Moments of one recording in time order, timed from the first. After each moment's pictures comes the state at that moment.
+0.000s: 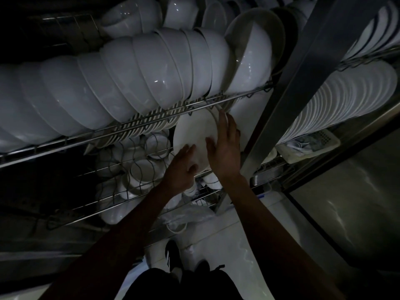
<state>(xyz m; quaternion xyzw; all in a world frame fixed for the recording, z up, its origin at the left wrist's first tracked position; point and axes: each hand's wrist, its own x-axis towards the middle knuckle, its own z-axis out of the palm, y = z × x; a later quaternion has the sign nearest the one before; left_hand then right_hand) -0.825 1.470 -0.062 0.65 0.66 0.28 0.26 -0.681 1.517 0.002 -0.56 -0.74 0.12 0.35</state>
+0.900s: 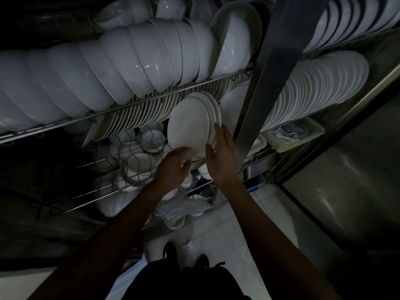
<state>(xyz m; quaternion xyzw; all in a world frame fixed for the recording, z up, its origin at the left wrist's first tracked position) -0.818 1.425 -0.036 0.68 0.64 0.29 0.21 -0.655 1.453 -0.003 -0.55 -0.71 0.22 0.38</state>
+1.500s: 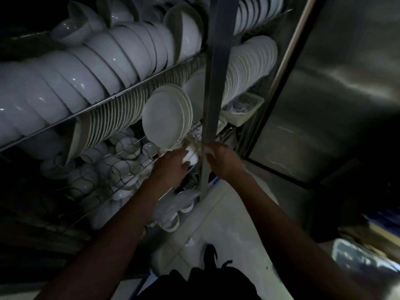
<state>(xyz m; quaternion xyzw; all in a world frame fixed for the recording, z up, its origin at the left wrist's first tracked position) -0.826 1.362 -0.010 0.81 0.52 0.13 0.22 -0.635 1.323 0.027 -0.67 -0.70 0.16 0.19</state>
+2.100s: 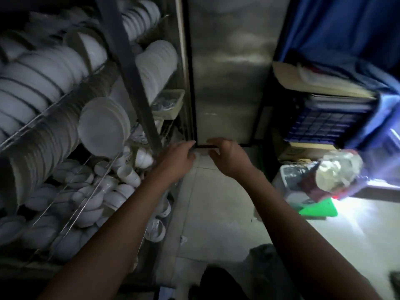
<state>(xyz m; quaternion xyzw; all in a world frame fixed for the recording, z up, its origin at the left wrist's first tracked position) -0.752 1.223 0.060 0.92 0.31 0.10 0.21 -0.621 1.091 0.073 -0.81 -0.51 0.07 0.28</state>
